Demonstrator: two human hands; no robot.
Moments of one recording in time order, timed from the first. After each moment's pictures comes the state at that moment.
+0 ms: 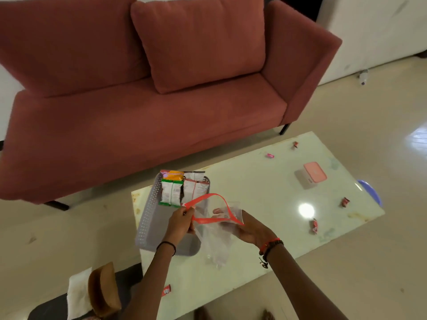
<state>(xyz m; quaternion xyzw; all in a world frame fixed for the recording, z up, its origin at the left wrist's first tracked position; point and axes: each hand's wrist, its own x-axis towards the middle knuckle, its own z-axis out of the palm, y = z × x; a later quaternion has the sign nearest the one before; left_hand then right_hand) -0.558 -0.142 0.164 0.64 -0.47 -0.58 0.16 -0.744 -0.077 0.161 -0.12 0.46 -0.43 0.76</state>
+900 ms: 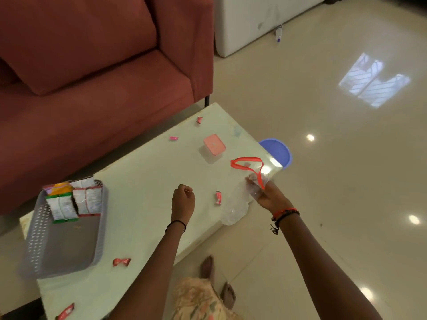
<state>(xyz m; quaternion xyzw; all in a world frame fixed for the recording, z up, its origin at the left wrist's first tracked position) -0.924 0.007 0.132 0.61 -0.65 -0.44 0.11 -1.129 0.122 0.153 0.08 0.53 -0.65 0.53</state>
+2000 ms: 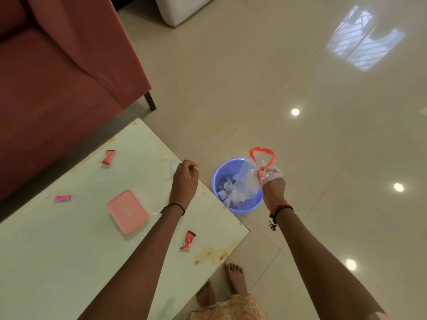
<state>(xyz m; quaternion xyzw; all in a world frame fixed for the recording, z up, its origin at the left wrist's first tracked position) -1.355 -0.132 -0.042 0.49 -0.76 -0.42 0.09 -1.525 0.036 -0.107 0.11 0.75 -0.58 0.30</state>
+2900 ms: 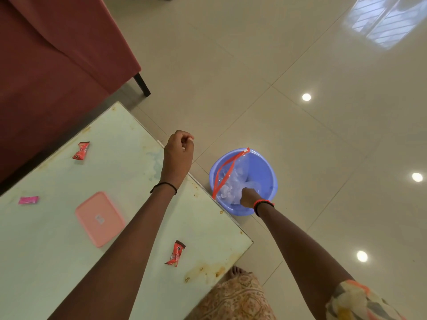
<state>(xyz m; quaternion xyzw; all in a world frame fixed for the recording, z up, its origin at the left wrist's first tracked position) -1.410 -0.170 -0.100 0.47 -0.77 -0.40 0.16 -1.511 0.010 -0.234 -0.28 0.83 0.03 0.48</state>
